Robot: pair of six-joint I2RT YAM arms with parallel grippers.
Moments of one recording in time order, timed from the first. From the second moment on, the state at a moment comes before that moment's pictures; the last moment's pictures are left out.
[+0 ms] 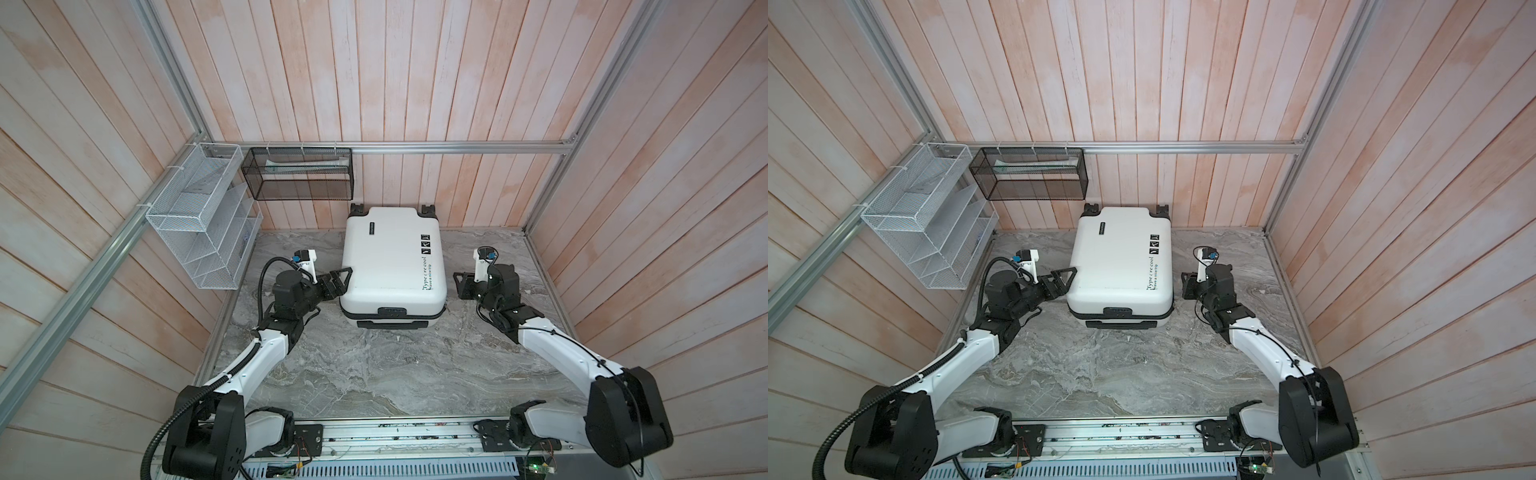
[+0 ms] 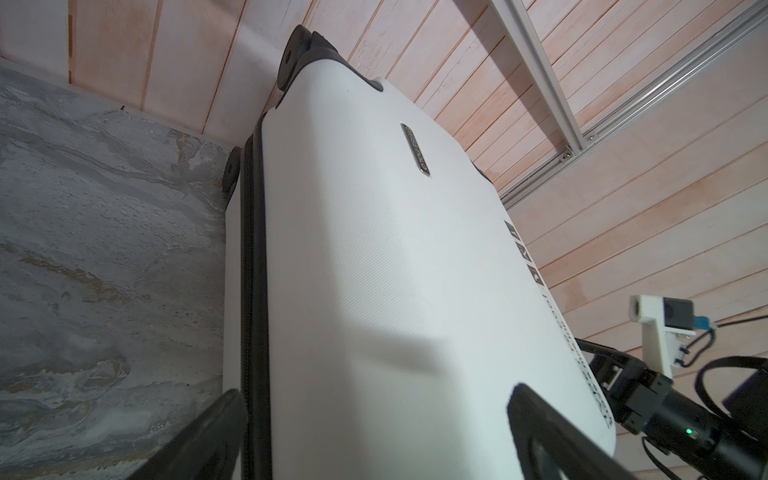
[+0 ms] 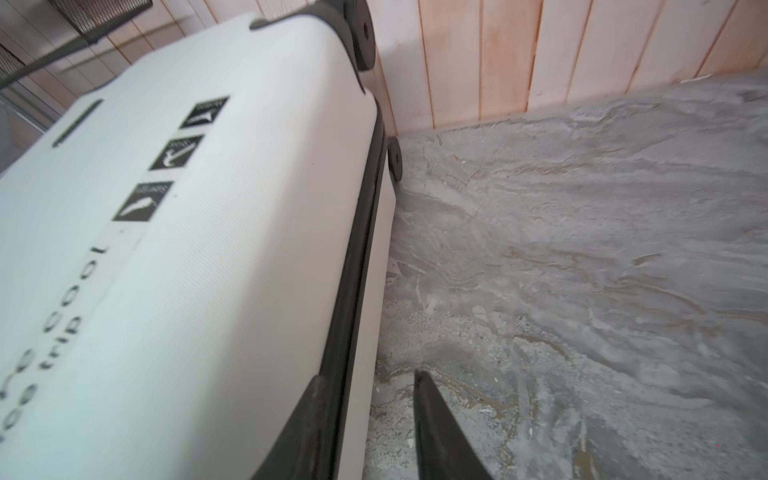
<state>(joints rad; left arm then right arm) -0.18 1.23 0.67 0.31 0.41 -0.58 0.30 1.23 0.72 0.09 -0.06 0.34</state>
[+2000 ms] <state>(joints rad) -0.18 1.08 0.61 0.32 0.38 -0.67 0.54 1.00 0.31 0.10 0.20 0.38</state>
